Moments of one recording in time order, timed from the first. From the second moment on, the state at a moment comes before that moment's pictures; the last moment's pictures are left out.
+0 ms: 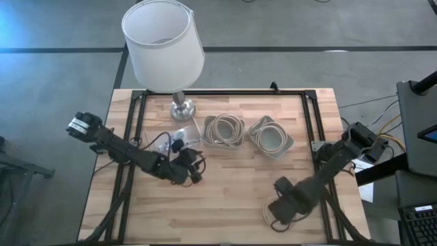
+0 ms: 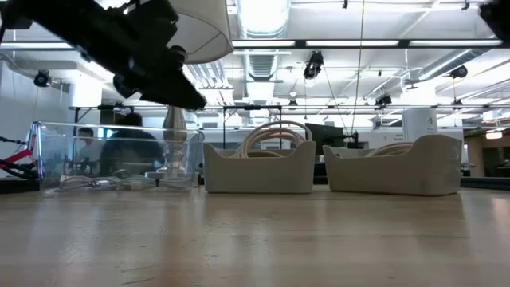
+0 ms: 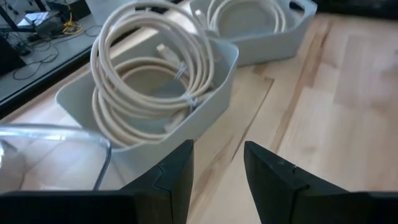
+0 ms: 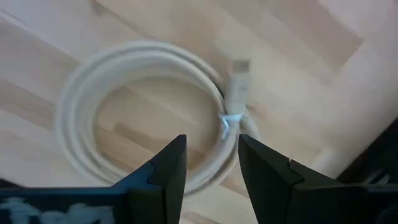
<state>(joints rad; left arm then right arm) -0.40 1.42 0.71 0.03 -0.83 -0.52 0.76 1.67 1.18 -1.10 -0.04 1.81</state>
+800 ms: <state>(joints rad) -0.33 1.42 0.72 0.12 -0.83 -0.41 0.79 1.68 1.04 -0.85 -0.05 1.74</state>
